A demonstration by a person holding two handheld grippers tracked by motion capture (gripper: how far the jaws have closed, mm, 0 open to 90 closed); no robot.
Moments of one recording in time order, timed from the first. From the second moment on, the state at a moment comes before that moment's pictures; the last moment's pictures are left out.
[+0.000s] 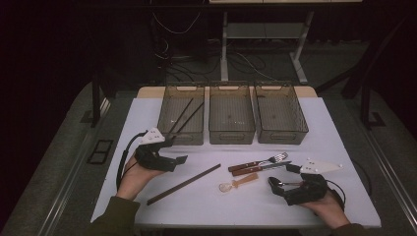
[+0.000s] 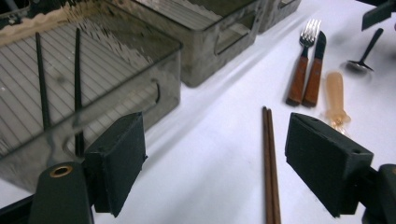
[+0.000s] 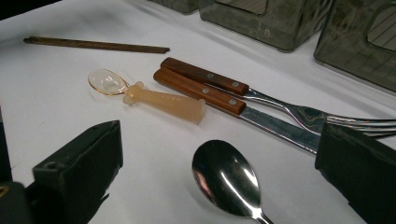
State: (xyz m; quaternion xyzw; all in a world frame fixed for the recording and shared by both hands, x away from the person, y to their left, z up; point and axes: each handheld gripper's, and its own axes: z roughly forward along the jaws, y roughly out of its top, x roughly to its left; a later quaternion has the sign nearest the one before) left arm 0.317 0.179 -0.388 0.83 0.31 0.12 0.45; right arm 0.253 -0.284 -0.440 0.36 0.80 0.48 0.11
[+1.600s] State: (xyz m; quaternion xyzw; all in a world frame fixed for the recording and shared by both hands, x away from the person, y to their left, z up) left arm 0.274 0.182 -0.441 0.87 0.30 0.07 0.39; right arm 0.252 -0.283 -0.439 0.35 0.80 0.47 0.11
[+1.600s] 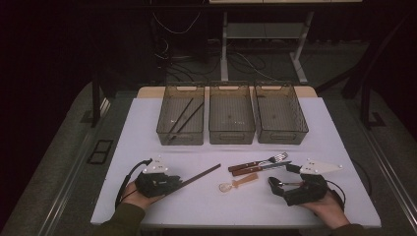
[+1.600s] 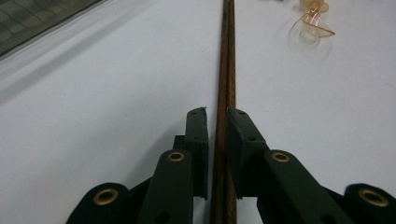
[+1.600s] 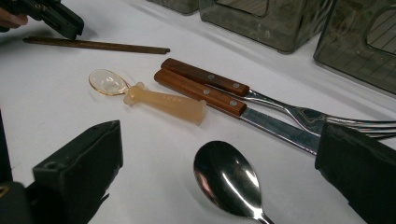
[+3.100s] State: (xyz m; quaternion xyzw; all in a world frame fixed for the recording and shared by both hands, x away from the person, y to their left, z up) left arm 0.279 0.182 -0.446 0.89 0.26 0.08 0.36; right arm 0.251 -0.283 -0.439 0.35 0.80 0.48 0.11
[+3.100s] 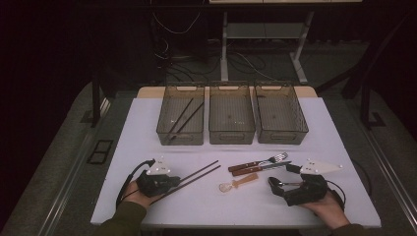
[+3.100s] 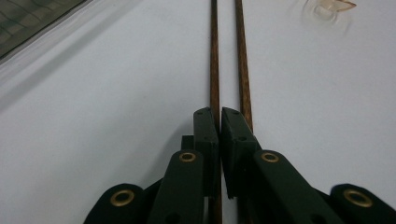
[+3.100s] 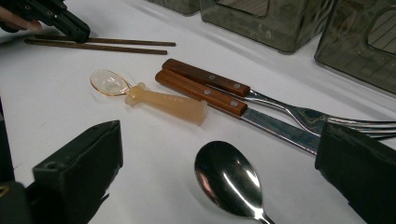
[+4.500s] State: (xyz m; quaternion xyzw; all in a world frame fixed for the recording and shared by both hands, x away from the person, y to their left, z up) left arm 0.290 0.196 -0.421 0.87 0.31 0.04 0.38; right arm 0.252 -0.284 -0.439 0.36 0.80 0.48 0.10
